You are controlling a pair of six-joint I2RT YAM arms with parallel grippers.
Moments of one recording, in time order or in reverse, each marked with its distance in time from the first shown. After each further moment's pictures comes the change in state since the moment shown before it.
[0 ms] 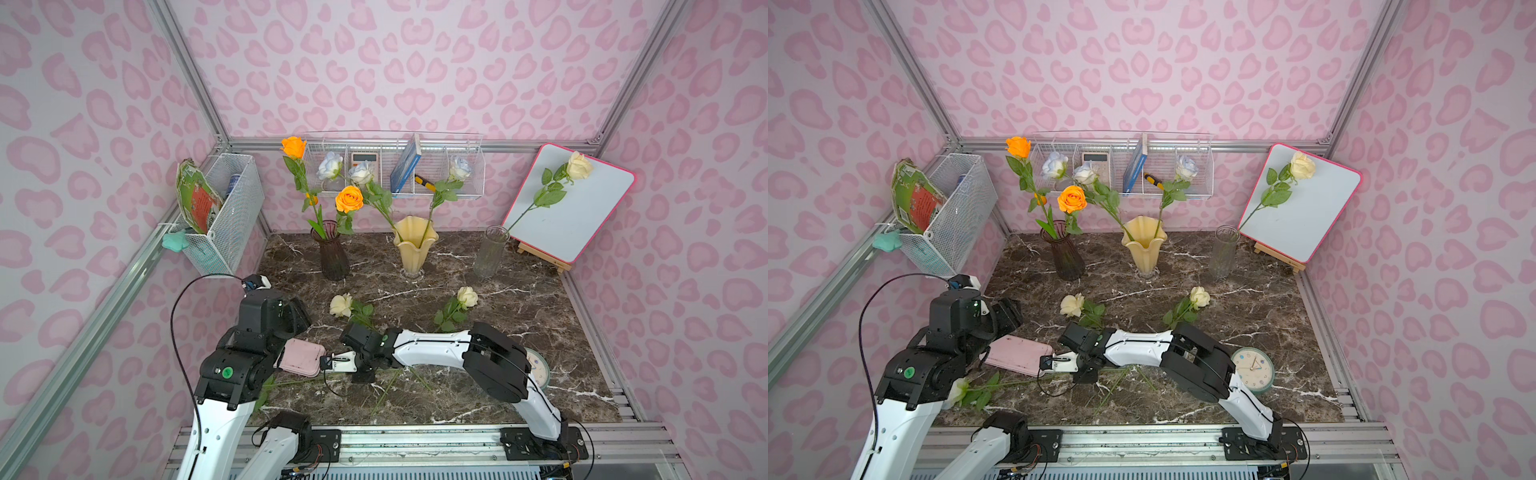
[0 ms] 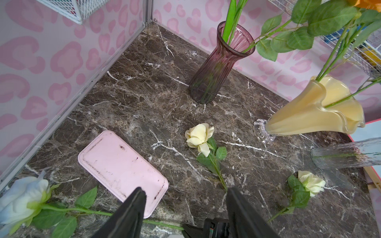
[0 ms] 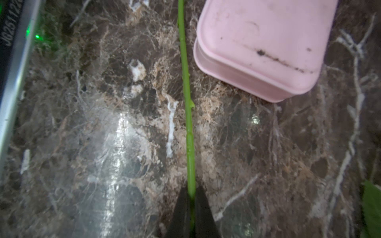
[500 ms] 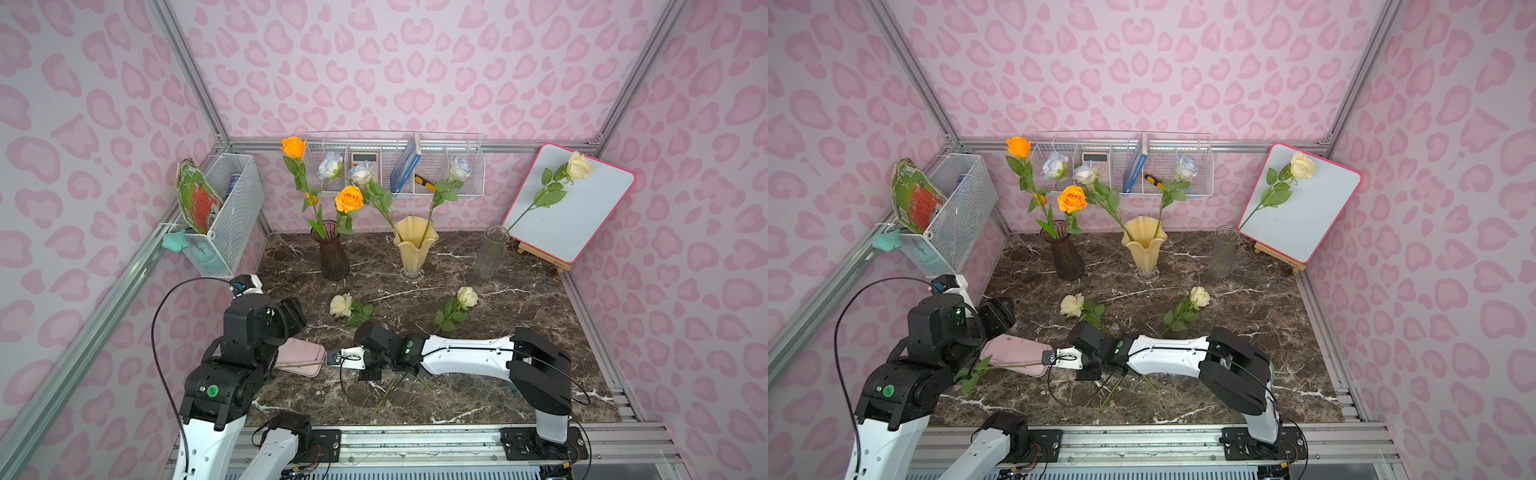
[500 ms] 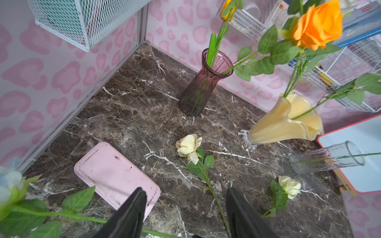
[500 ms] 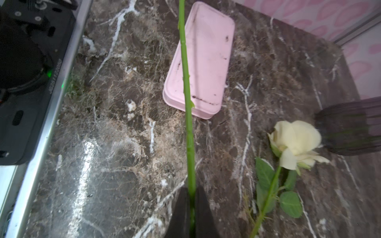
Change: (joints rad) left arm 0.000 -0.029 0.098 -0.016 0.021 0.004; right arm 0.011 -0.294 -0.241 0.233 0.134 0.022
